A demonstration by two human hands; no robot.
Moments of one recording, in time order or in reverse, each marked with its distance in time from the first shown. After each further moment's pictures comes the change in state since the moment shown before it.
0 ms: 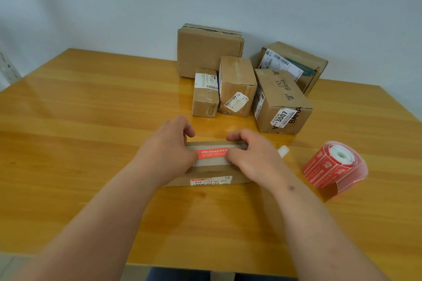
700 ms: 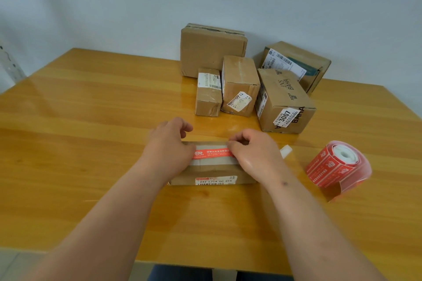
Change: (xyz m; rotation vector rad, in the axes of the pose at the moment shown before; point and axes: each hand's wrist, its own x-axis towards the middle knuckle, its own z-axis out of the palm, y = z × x) left_hand 0.004 -0.011 0.008 -0.132 0.100 -0.066; right_hand 0.009 -0.001 0.006 -0.020 0.089 0.020
